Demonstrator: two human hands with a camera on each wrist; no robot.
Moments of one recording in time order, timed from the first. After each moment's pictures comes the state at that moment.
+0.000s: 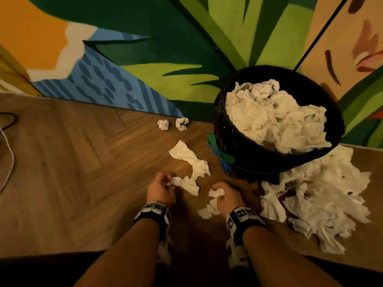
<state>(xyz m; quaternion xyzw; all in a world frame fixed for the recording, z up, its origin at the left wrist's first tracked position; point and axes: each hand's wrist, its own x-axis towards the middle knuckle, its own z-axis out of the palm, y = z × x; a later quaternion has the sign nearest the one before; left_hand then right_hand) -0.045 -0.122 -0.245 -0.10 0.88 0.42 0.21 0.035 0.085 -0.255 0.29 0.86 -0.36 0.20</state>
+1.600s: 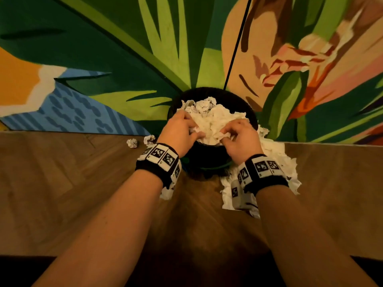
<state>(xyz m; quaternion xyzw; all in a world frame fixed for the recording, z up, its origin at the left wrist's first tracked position) -0.069 0.023 -0.032 0.35 0.88 0.32 -0.03 0.040 0.190 -0.030 0.18 0.92 -0.29 -0.18</state>
